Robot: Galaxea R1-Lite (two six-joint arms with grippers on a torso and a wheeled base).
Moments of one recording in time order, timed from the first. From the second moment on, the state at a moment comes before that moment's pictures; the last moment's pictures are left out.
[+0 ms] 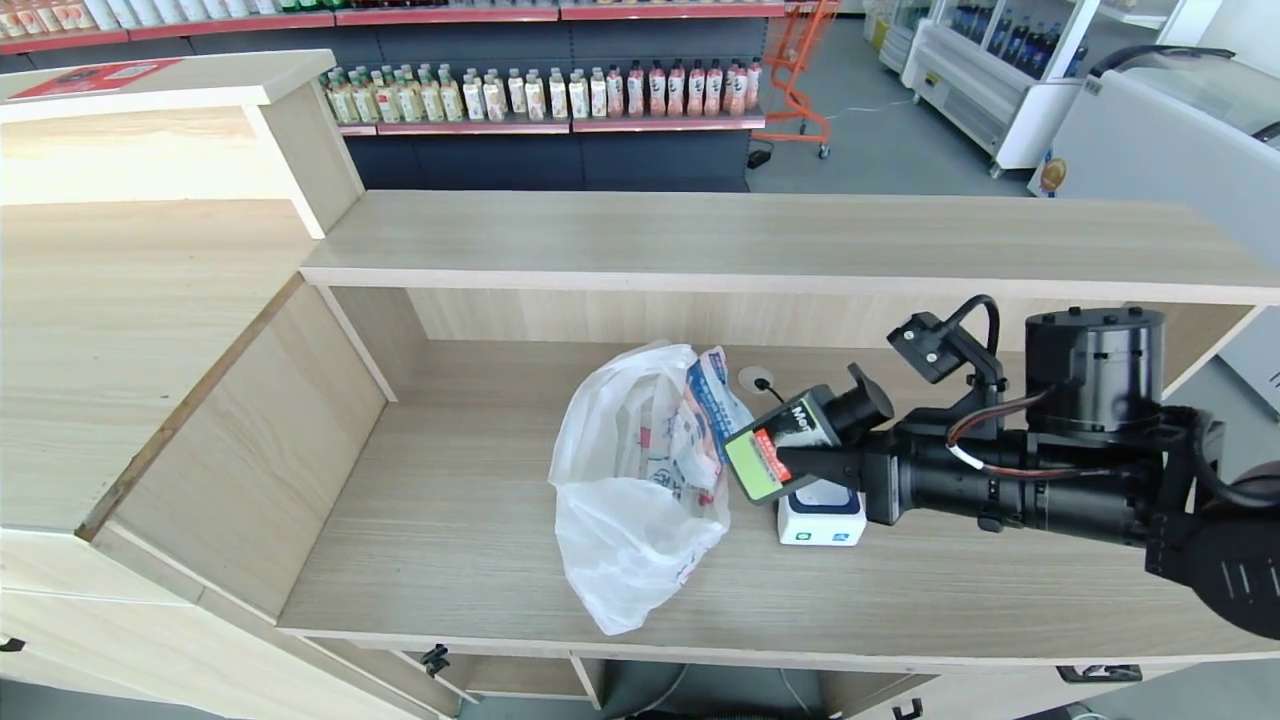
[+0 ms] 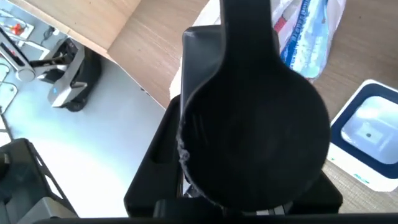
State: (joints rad) left arm 0.00 0.00 0.00 0.05 0.13 0.00; right arm 0.44 1.67 -0.73 -0.60 0.40 0.07
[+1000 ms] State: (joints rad) left arm 0.00 0.00 0.00 0.05 0.13 0.00; right arm 0.44 2.01 -0.77 -0.82 0.34 -0.26
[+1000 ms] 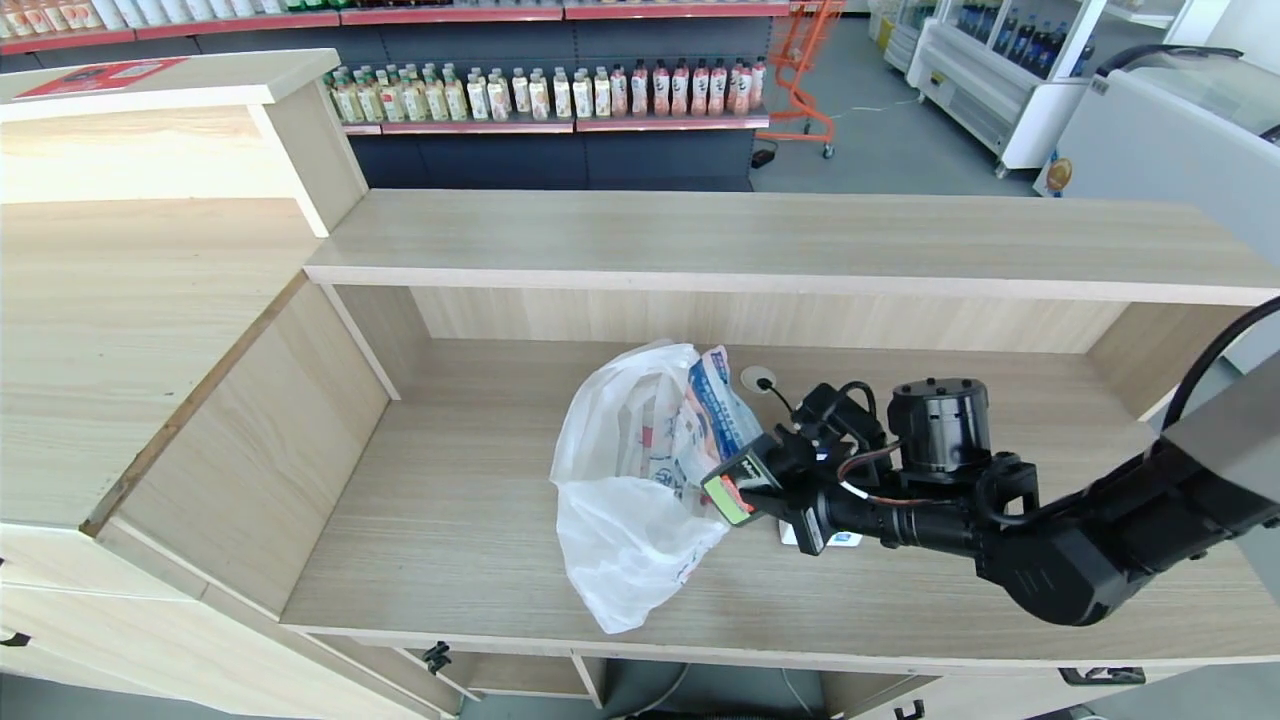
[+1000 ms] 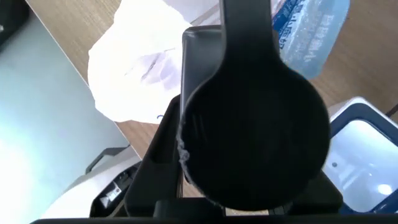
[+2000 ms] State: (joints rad) left arm 0.00 0.00 0.00 0.05 0.13 0.00; right arm 0.48 2.30 -0.97 -0.93 0.34 -0.50
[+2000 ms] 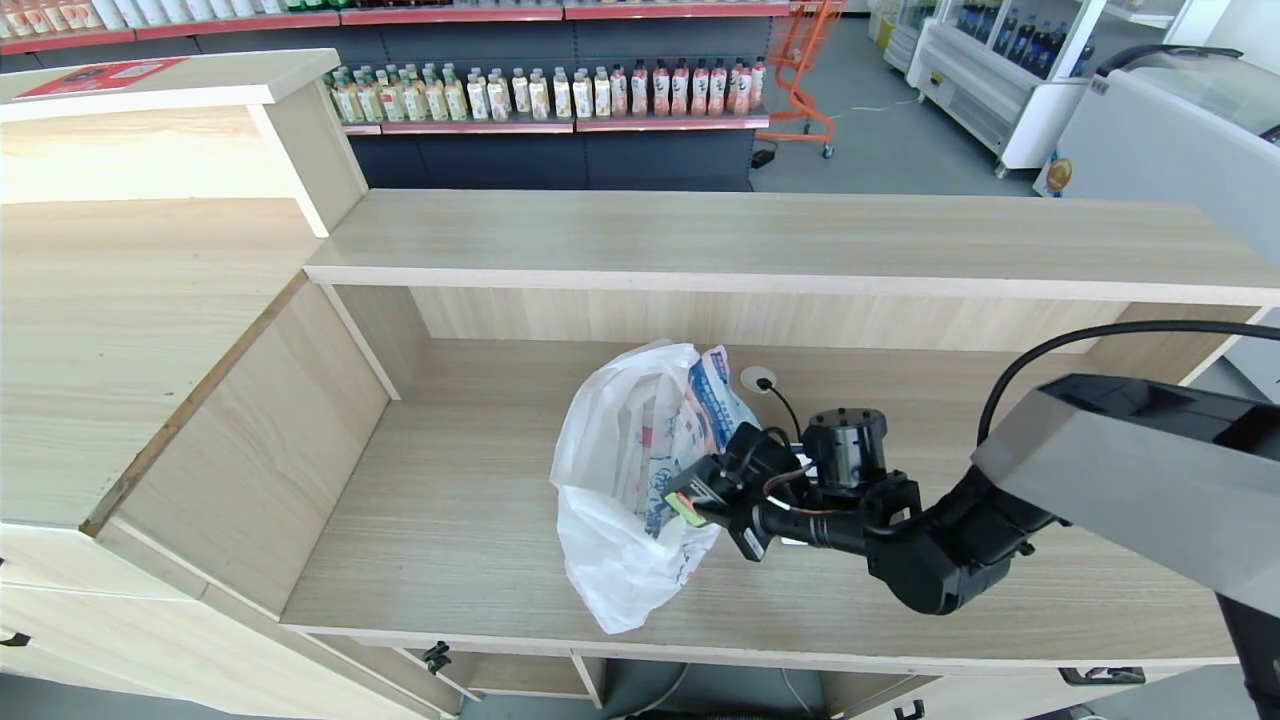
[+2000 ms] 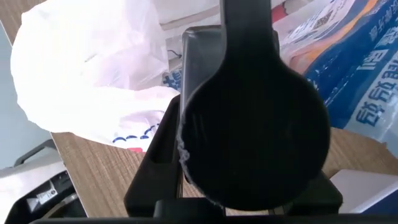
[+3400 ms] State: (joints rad) left arm 0.00 0.00 0.00 0.05 0.13 0.00; right arm 0.52 2.27 -1.10 -0.91 0.37 -0.01
